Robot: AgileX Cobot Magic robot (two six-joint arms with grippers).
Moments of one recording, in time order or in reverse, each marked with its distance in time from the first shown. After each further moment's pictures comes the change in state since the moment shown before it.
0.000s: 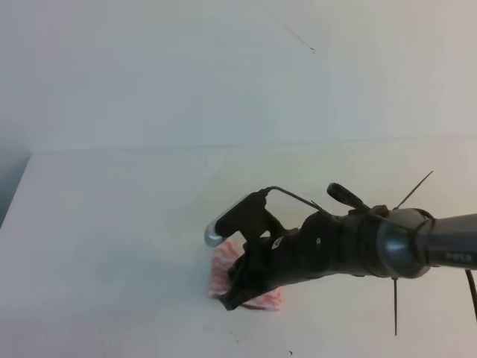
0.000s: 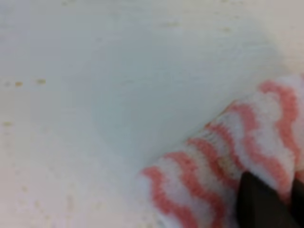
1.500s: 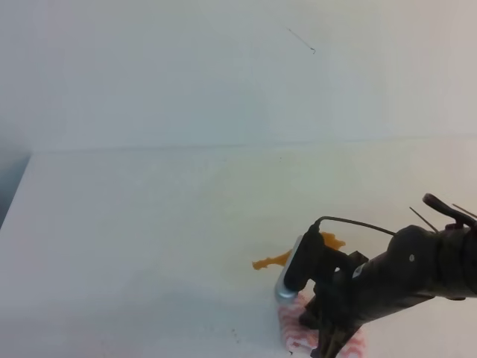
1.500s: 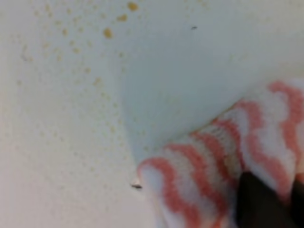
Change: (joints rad) left arm 0.000 0.000 0.005 0.000 0.000 0.000; right arm -0.074 -0.247 0.325 0.008 0.117 -0.386
